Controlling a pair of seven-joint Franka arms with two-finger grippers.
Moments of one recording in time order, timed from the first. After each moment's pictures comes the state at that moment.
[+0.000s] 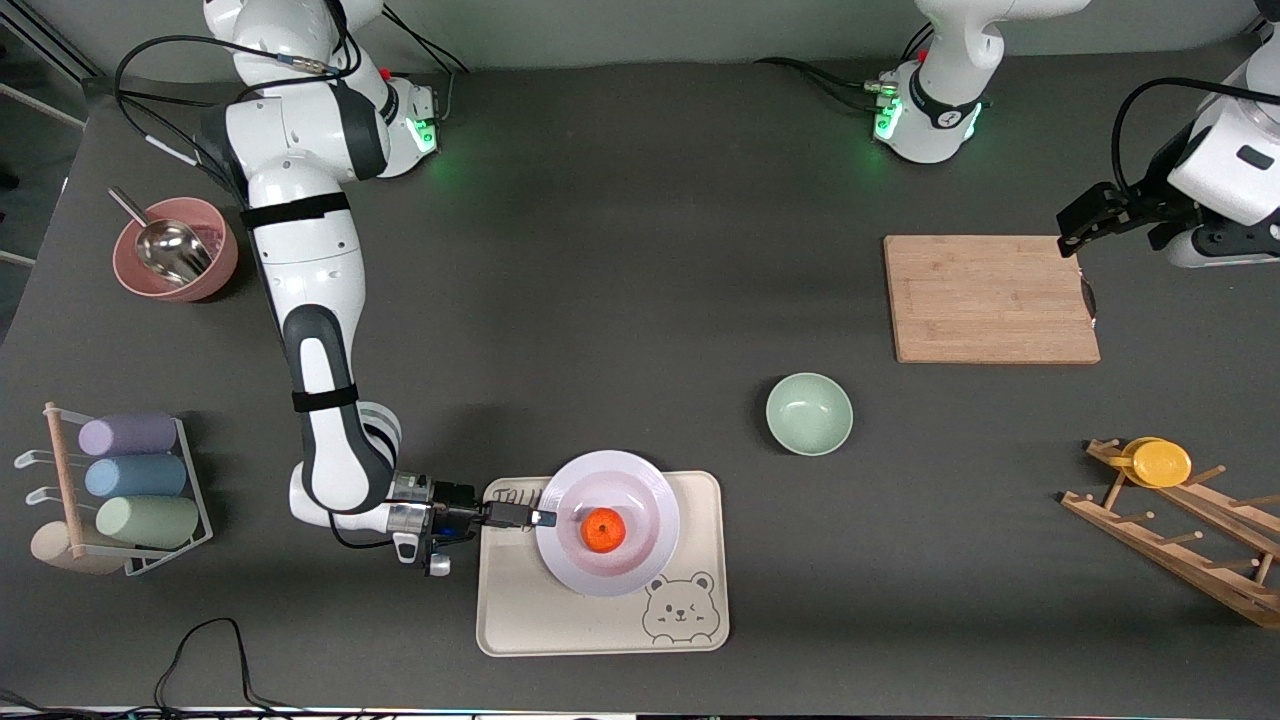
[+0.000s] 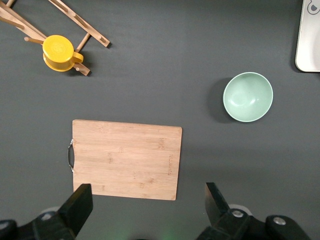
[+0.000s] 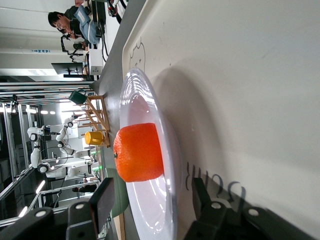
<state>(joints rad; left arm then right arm) -0.03 -0.15 -0.05 -1.77 0.00 1.60 -0.15 0.35 1.14 -0.26 -1.19 1.63 1.93 -0.61</state>
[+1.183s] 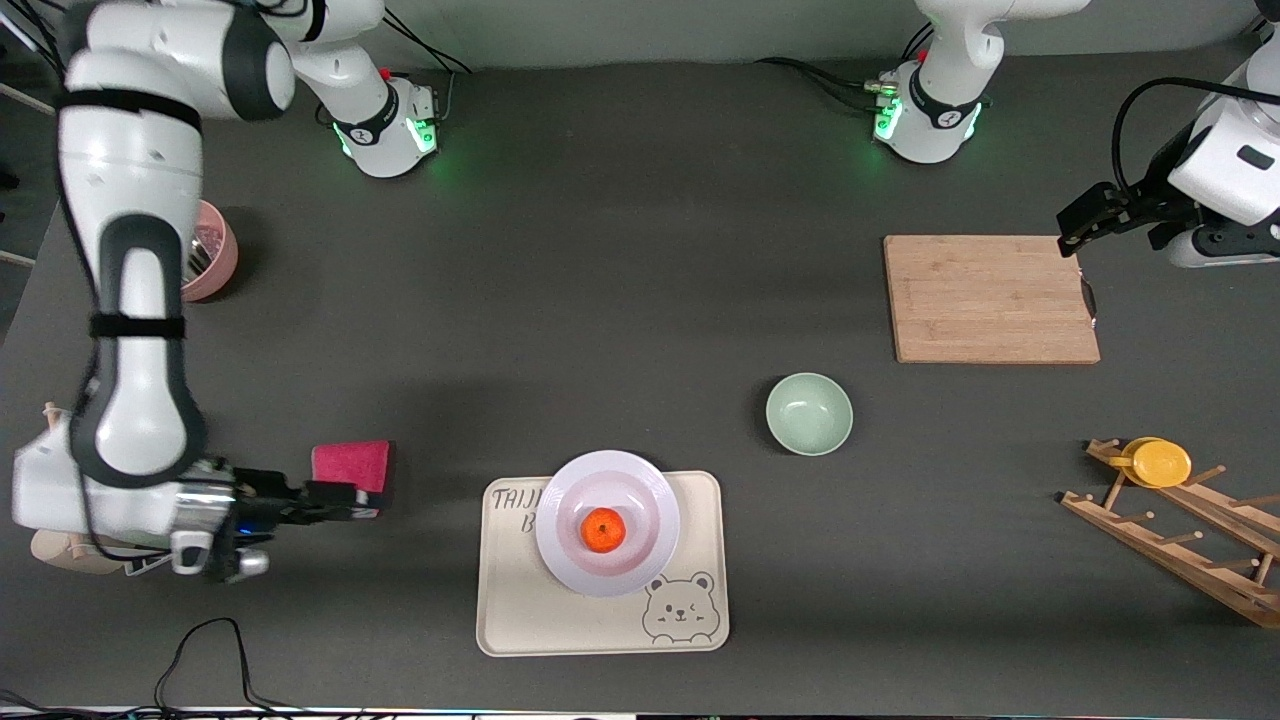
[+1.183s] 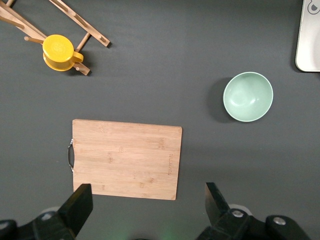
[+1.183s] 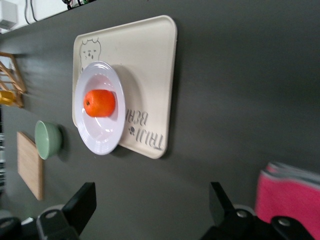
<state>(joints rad) -0.03 -0.15 -0.05 -1.77 0.00 1.60 -0.15 0.14 0.70 -0.30 -1.34 0.86 1.80 -0.52</state>
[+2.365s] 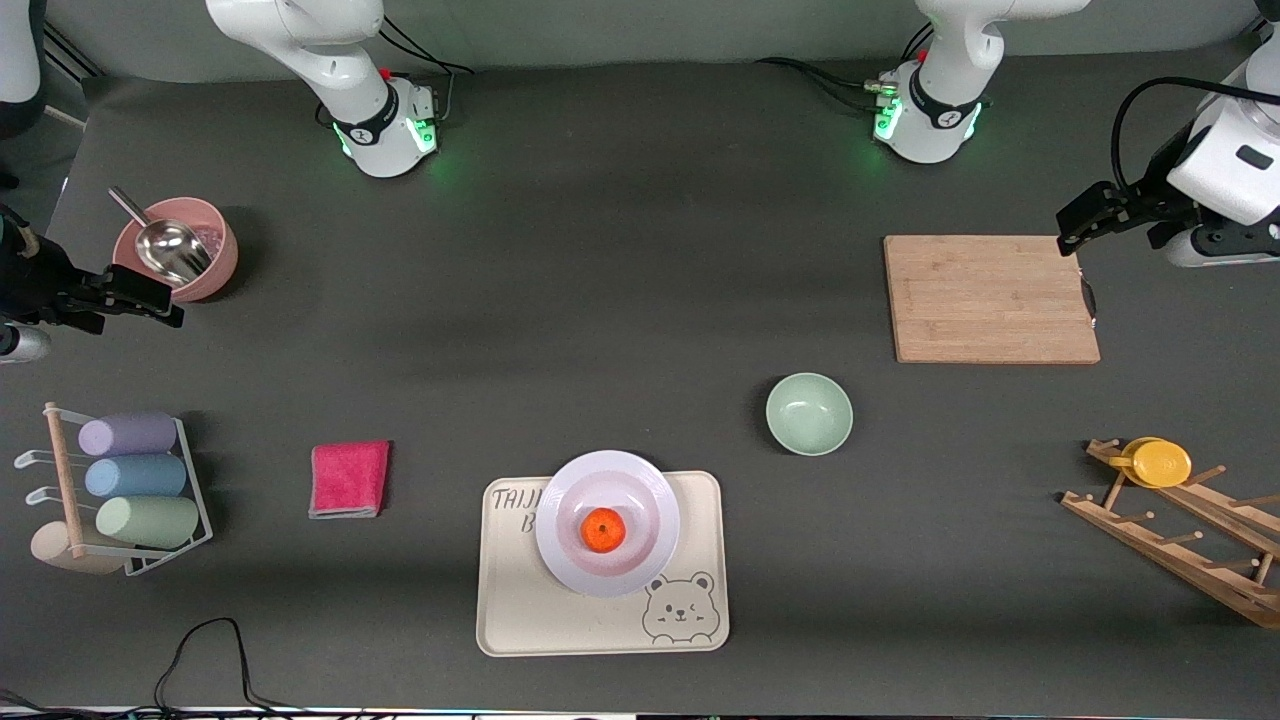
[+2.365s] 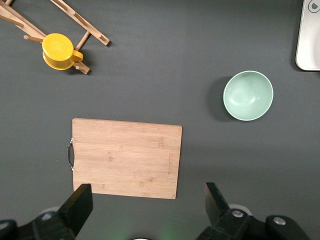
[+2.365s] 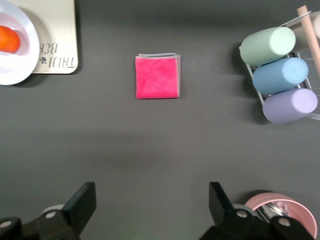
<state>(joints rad) -0.03 -0.15 -0.05 -1.77 0.00 1.60 -0.15 -0.04 0.06 -0.02 -1.57 0.03 1.58 -0.08</state>
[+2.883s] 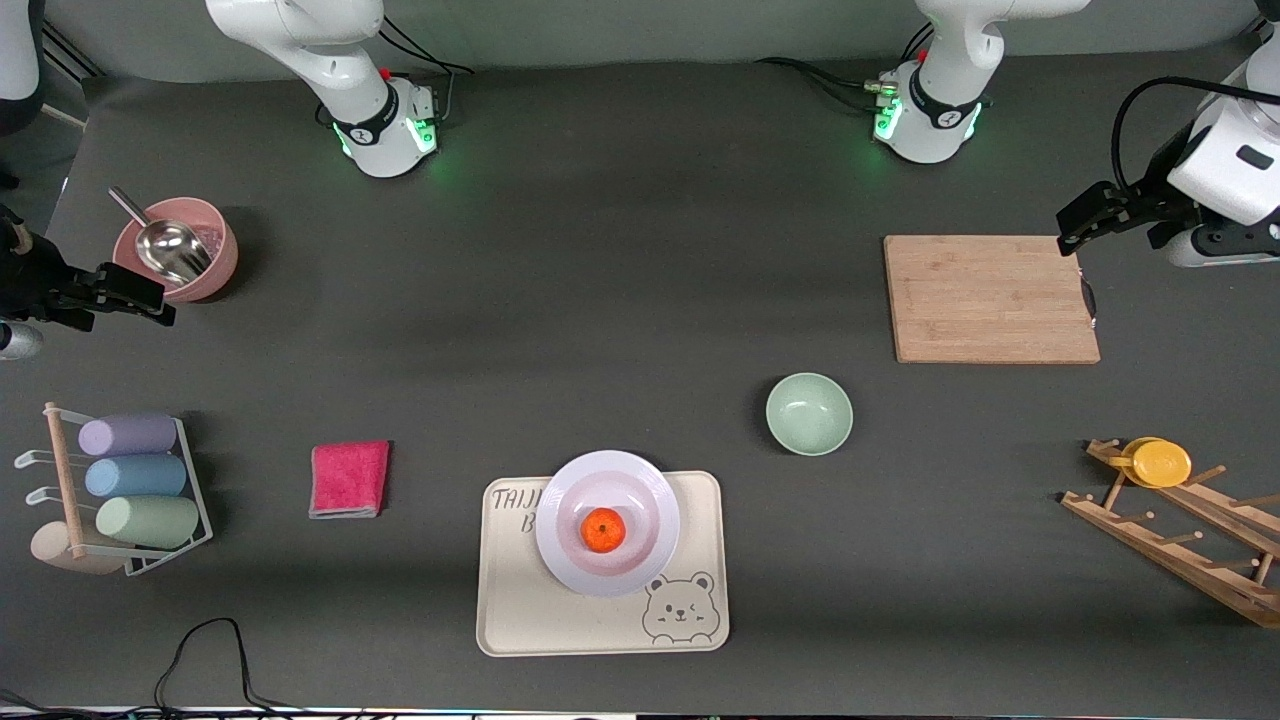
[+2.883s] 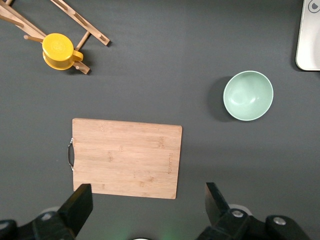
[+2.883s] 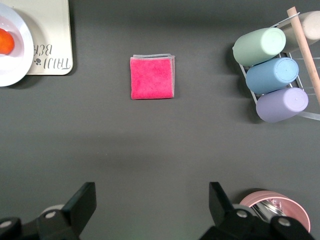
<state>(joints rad) -0.03 -0.15 -0.05 -1.77 0.00 1.60 -0.15 -0.04 0.05 -0.03 -1.57 0.02 1.58 -0.08</state>
